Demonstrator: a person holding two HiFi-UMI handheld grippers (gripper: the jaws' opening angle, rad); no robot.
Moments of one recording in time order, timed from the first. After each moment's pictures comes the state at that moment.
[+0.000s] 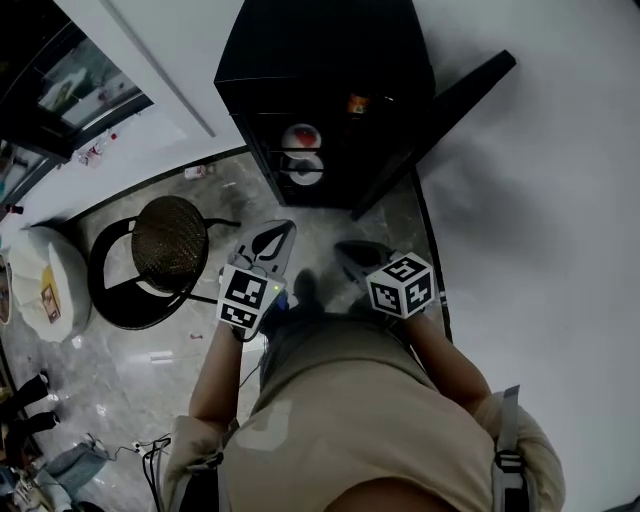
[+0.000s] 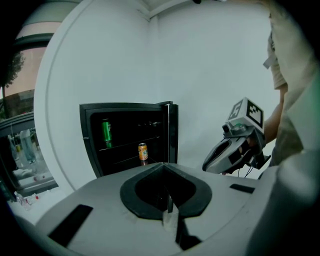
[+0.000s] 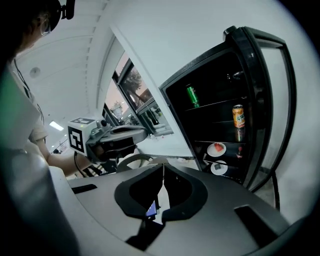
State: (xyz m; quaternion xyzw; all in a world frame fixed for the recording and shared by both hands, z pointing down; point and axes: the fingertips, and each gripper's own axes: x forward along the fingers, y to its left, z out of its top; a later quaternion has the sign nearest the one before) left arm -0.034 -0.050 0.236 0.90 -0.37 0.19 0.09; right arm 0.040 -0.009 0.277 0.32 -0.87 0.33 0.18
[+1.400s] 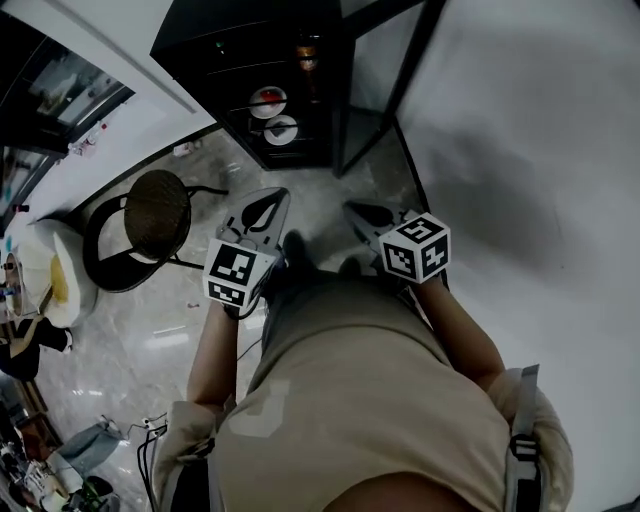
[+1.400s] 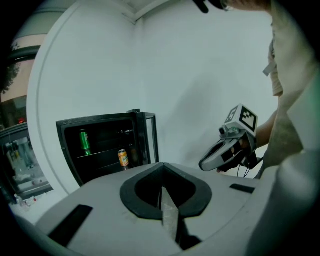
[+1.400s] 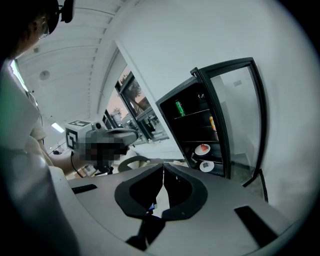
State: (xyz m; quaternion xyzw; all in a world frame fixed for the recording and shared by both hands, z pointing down) left arm 0.078 0.033 0.200 0.91 -0.36 0.19 0.05; right arm 0.172 0.060 0.252 0.35 -0.88 0.31 0.14
